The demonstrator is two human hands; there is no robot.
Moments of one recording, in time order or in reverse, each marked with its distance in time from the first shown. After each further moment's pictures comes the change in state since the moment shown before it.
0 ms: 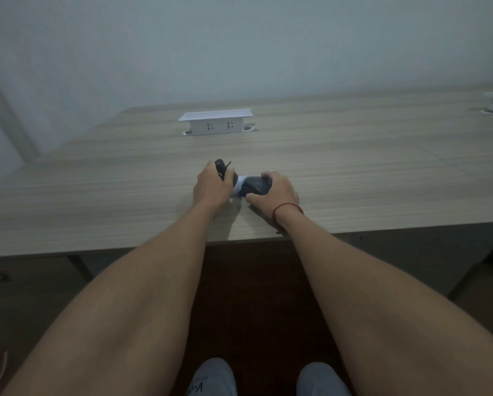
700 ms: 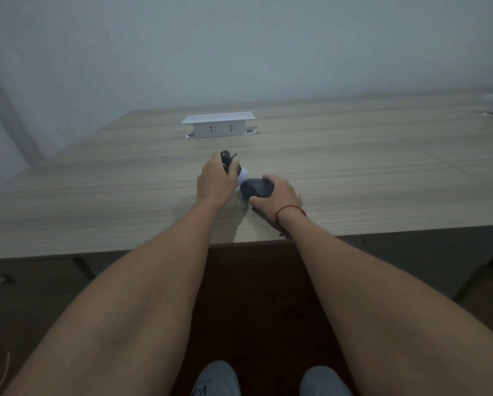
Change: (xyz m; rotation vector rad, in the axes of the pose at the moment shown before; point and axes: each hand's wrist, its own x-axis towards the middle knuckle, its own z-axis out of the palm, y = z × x) left_hand 0.004 0.012 -0.006 0.075 0.018 0.097; right_hand -0.001 -0.002 -0.001 -0.010 -0.024 0.010
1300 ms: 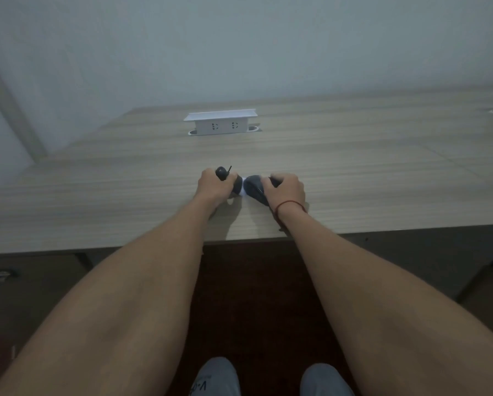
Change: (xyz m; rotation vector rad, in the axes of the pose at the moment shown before) left_hand -0.002 -0.012 0.001 -0.286 -0.122 -0.338; right_hand 0.004 -0.003 0.001 0.184 0.176 0.128
